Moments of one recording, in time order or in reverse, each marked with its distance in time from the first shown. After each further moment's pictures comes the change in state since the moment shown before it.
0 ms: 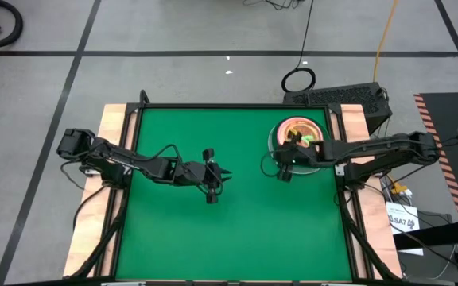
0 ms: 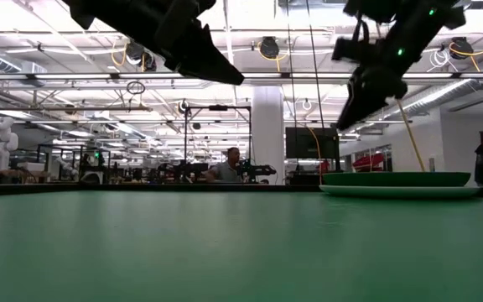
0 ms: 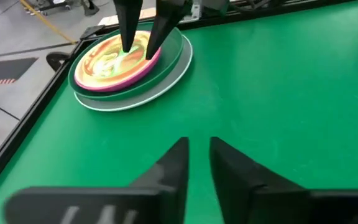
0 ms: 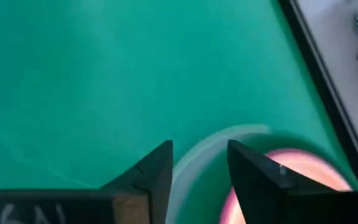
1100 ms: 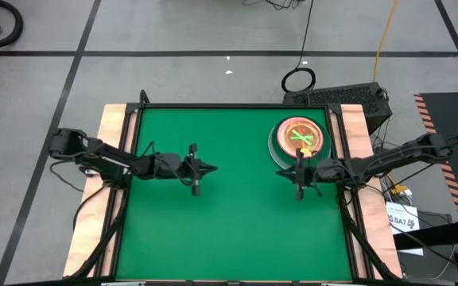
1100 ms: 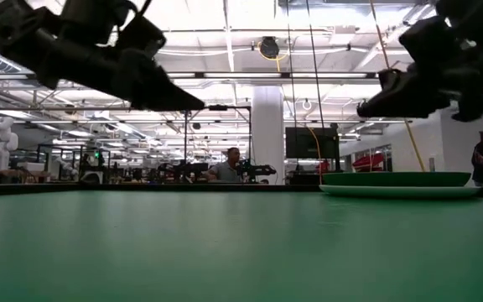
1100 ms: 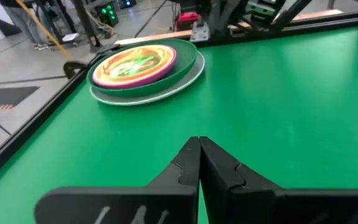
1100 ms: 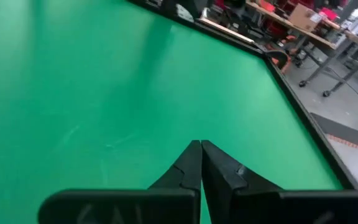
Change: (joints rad) left arm 0.120 -0.116 -0.446 0.548 0.152 0.056; right arm 0.201 -0.365 -0.567 0.798 -0.097 -0.322
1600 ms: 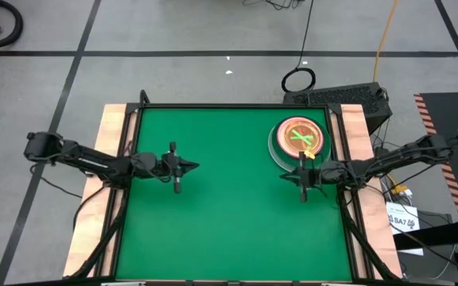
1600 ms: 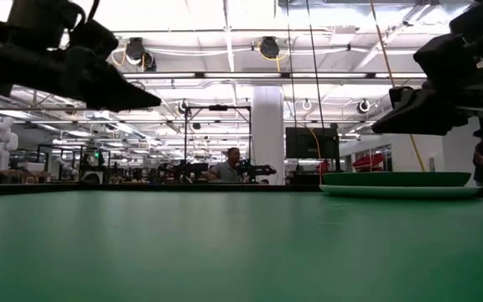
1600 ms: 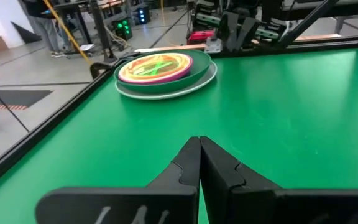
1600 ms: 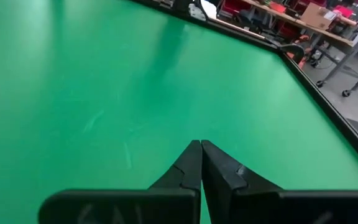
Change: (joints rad) left arm -0.002 -0.341 -0.254 -0.005 -0.034 -0.046; right arm 0.000 -0.055 -0.128 0.099 -0.051 0.053
